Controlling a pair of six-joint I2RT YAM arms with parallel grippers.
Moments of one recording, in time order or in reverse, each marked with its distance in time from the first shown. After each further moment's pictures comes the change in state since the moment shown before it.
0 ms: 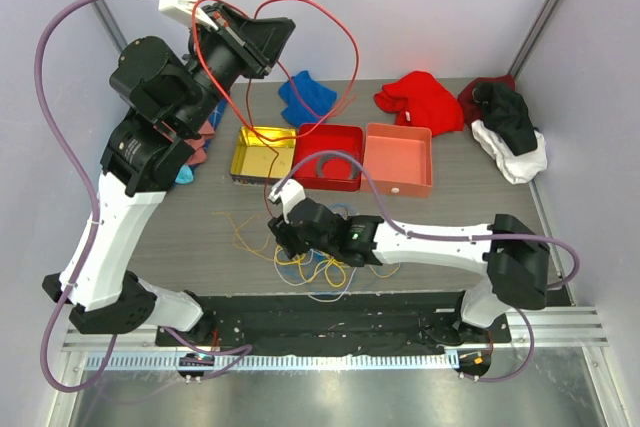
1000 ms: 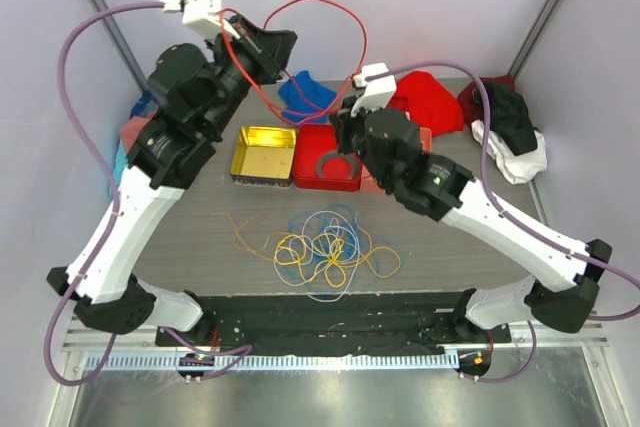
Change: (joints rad) left arm 0.000 -0.016 -0.158 0.067 -0.123 0.034; right arm -0.224 -0.228 0.408 -0.160 0.311 -0.055
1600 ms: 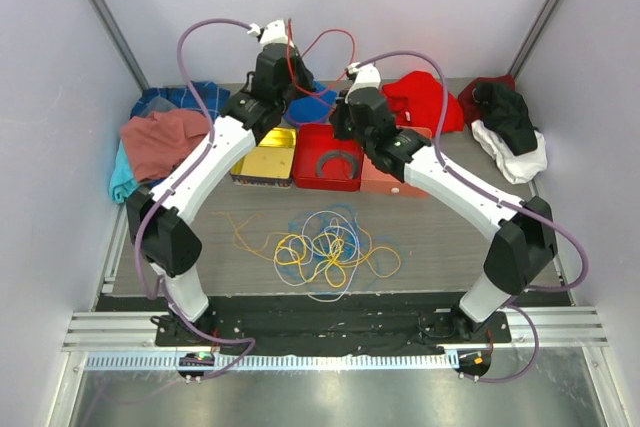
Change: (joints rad) left arm 0.127 0.400 -0.083 0.003 -0.077 -0.044; right arm -0.296 0.288 -0.046 0.092 -0.282 0.151
